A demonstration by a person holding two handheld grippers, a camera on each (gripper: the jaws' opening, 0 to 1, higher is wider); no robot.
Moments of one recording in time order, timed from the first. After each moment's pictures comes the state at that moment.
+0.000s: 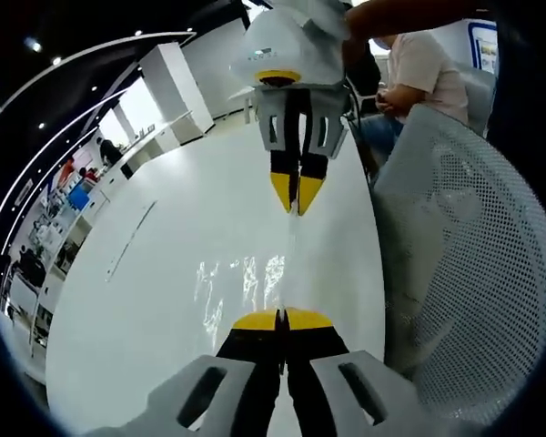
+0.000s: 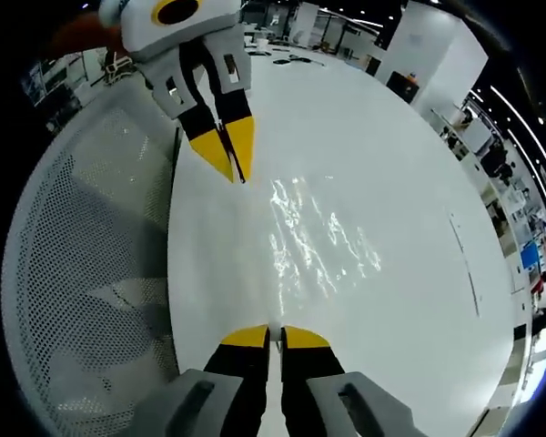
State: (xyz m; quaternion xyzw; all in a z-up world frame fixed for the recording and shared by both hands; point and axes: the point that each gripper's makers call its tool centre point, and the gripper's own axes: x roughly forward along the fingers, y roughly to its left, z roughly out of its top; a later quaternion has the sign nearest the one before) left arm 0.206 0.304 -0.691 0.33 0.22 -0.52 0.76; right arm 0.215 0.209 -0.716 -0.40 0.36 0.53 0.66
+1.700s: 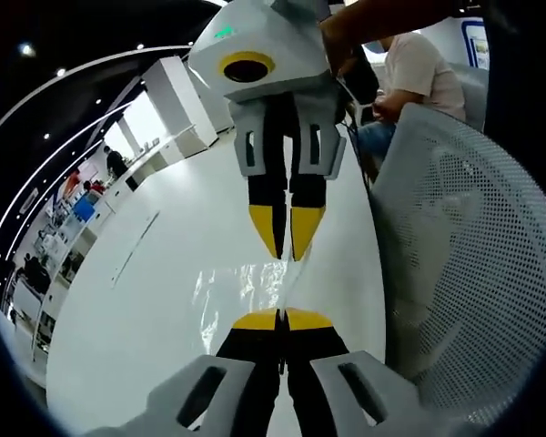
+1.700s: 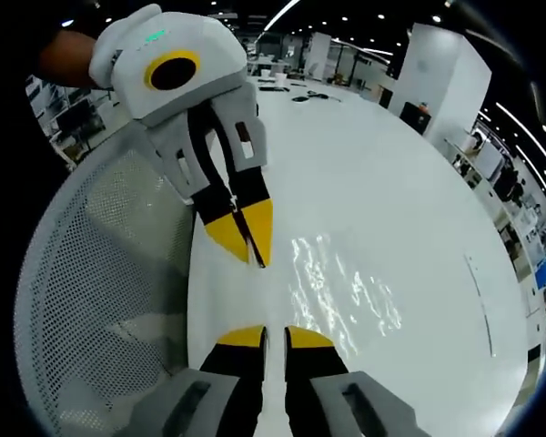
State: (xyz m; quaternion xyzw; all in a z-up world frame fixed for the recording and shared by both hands) left arm 0.202 0.307 -0.693 0.32 0.19 -0.52 0.77; right arm 0.203 0.274 -0.705 -0.35 0.31 0.59 0.66
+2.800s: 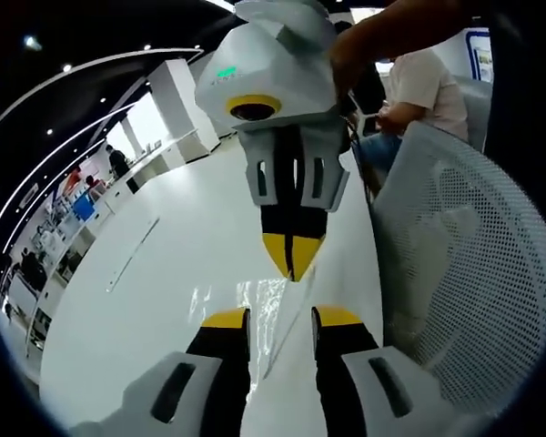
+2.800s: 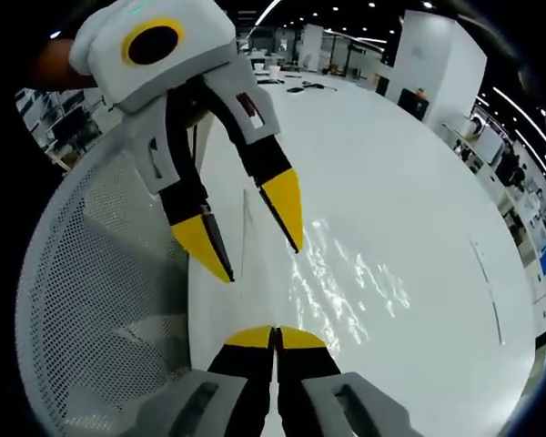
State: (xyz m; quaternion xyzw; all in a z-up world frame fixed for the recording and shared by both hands) left arm 0.203 0.296 -0.679 0.30 0.18 -0.53 0.77; right arm 0.207 0.270 -0.716 -0.34 0.34 0.58 0.66
